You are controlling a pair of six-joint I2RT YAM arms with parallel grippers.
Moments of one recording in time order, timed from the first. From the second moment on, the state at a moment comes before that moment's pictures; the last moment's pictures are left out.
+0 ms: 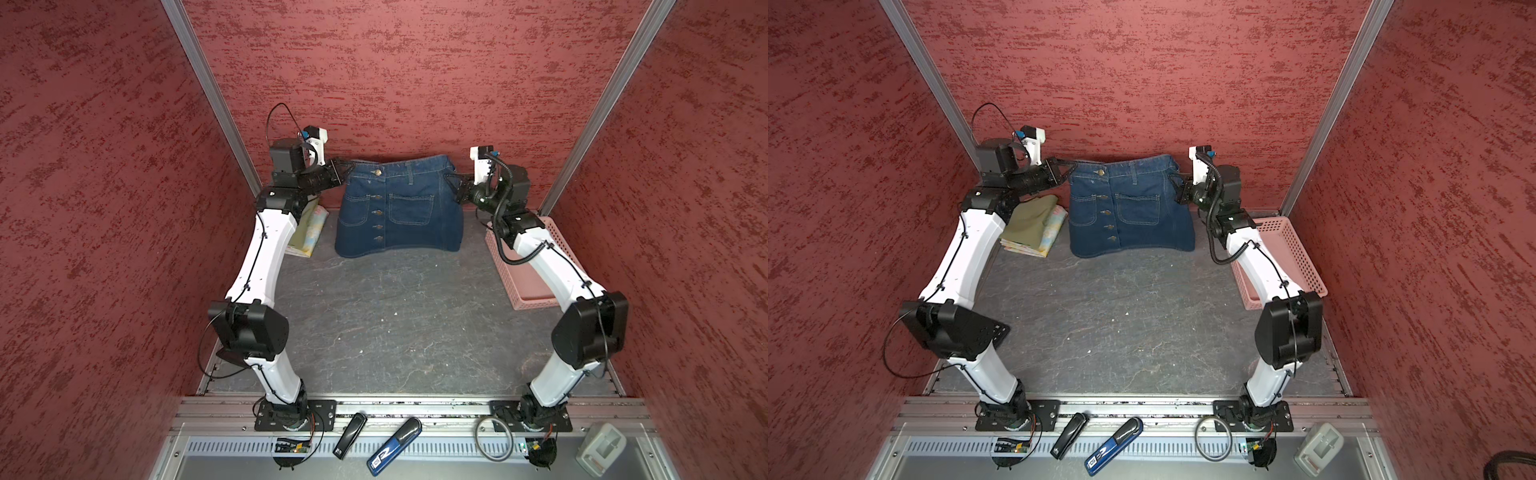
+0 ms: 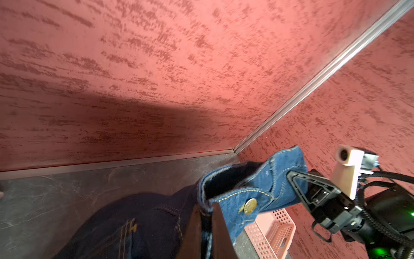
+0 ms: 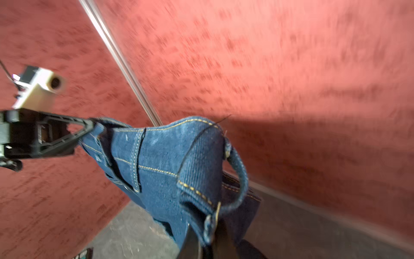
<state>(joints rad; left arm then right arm) -0.08 1.71 1.94 -0.46 0.56 -0.47 0.22 1.69 1.61 0.08 -0.49 0.33</state>
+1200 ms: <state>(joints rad) -0.15 2.01 1.80 -0.70 0.20 -0.36 0.18 1.95 1.42 -0.17 -0.45 0.44</state>
